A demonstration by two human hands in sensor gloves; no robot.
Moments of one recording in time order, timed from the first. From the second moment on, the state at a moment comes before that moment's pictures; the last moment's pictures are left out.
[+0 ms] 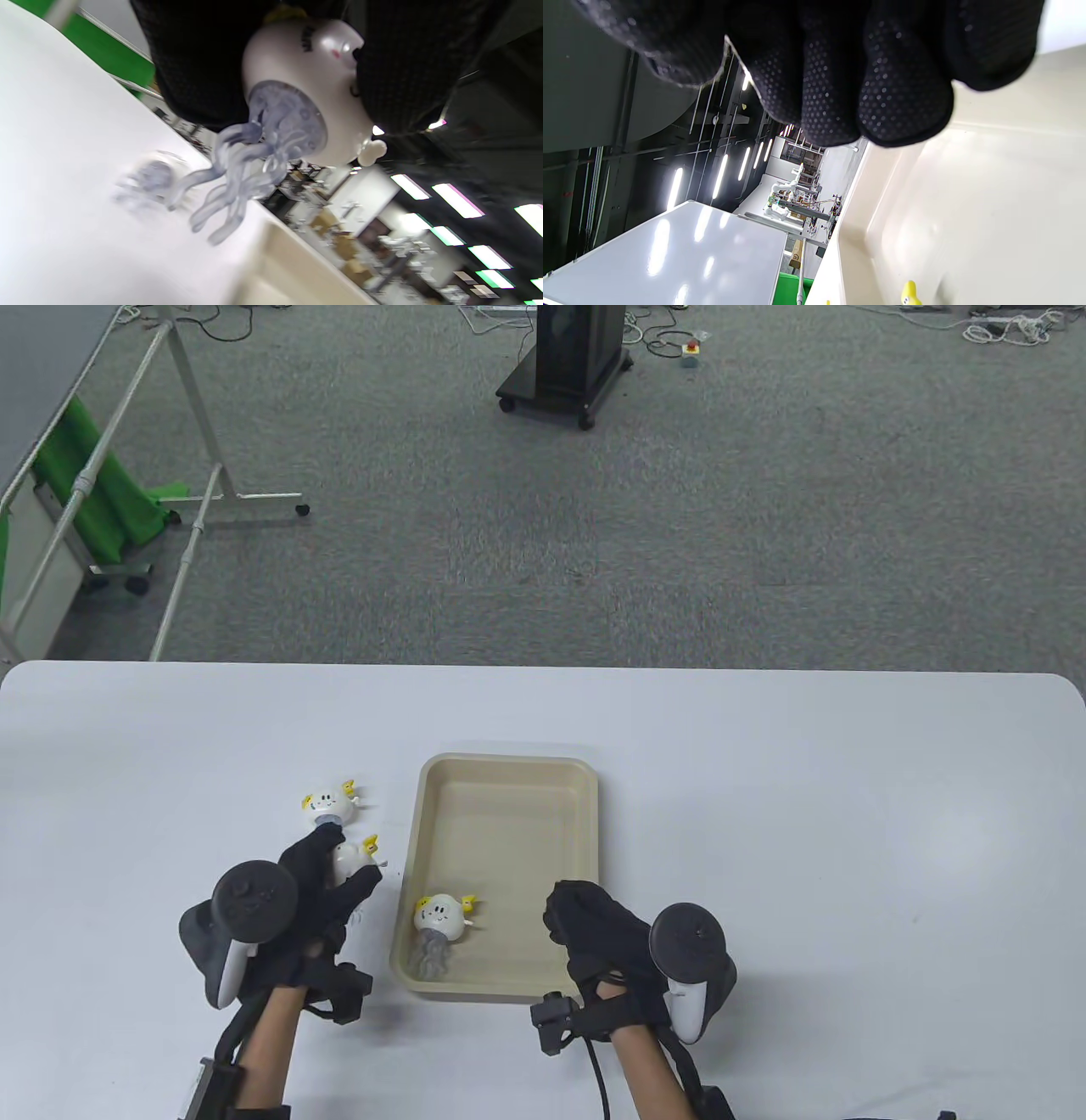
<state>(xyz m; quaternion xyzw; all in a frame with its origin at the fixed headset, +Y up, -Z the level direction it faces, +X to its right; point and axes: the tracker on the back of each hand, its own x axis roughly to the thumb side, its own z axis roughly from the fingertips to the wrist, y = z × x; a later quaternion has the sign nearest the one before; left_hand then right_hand) -0.271 -0.691 -0.299 0.10 0.04 0.36 0.93 0.083 -0.726 -0.293 -0.03 -0.06 0.81 0.59</state>
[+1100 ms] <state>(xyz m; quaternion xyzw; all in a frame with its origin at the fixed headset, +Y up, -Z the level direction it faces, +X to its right) -0.219 -0.734 -0.274 0.11 -0.14 0.47 0.87 0.005 -0.707 -0.258 0.21 -0.18 0.92 0.27</state>
